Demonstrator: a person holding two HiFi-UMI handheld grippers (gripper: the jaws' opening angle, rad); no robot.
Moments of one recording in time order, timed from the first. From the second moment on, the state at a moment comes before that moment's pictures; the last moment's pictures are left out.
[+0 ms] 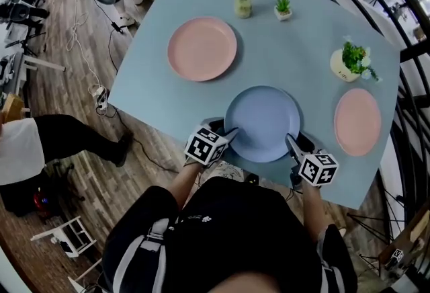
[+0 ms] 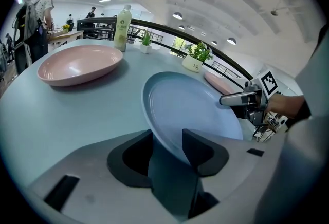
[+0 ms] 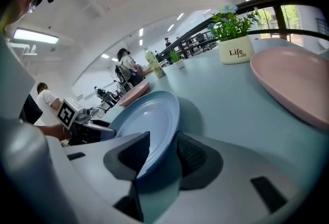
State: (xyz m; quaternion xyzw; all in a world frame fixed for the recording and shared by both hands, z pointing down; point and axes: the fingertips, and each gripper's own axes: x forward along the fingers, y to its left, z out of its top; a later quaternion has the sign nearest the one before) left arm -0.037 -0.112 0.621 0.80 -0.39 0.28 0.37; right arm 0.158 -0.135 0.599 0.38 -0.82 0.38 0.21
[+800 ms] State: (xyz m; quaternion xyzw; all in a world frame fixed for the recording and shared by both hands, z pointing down) left arm -0.049 -0.089 0.585 0.79 -0.41 0.23 0.39; right arm 0.162 -0.118 0.569 0.41 -0.79 0.44 0.09
